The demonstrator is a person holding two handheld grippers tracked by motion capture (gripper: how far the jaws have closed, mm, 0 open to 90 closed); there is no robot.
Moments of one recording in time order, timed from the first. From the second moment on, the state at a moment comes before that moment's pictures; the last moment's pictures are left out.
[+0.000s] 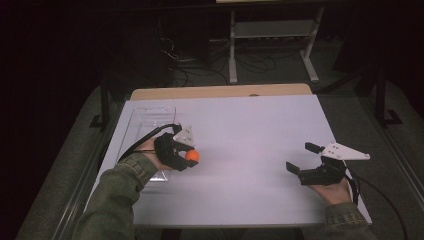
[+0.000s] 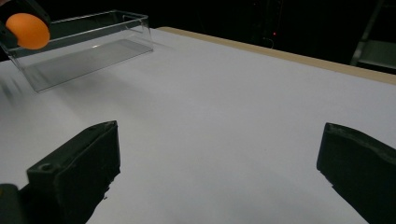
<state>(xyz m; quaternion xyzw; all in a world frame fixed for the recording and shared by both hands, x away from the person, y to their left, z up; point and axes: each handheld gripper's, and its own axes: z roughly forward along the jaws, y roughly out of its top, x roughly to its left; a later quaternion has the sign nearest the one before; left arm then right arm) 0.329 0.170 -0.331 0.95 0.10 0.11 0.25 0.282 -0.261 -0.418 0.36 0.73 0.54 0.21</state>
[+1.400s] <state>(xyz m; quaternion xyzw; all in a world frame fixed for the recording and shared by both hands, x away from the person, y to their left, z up) 0.325 0.200 -0.304 0.95 0.12 0.13 0.26 0.283 -0.261 -0.419 0.36 0.74 0.53 0.21</state>
